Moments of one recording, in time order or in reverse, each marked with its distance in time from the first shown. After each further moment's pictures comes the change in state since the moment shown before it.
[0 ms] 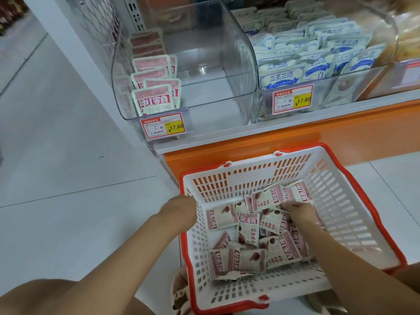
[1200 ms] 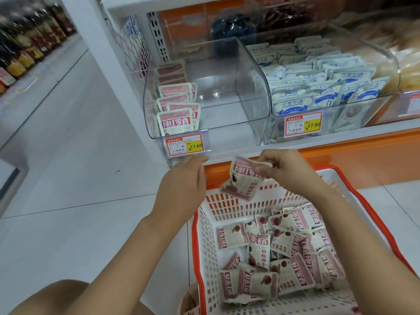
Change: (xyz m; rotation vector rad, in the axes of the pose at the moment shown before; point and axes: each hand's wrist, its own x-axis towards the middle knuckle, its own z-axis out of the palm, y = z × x) left_hand -0.060 0.011 -0.073 -0.170 0.878 0.271; right_hand -0.127 -0.197 -0.066 -0.285 -0.261 -0.997
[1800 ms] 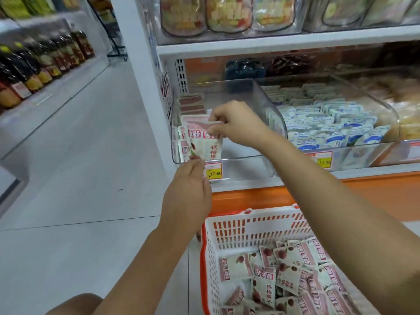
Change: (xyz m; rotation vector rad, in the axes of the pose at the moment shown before) left_hand 0.015 -0.010 -0.029 0.034 0.085 -0.145; right_hand 0.119 -0.155 -0.016 -0.221 0.092 -0.303
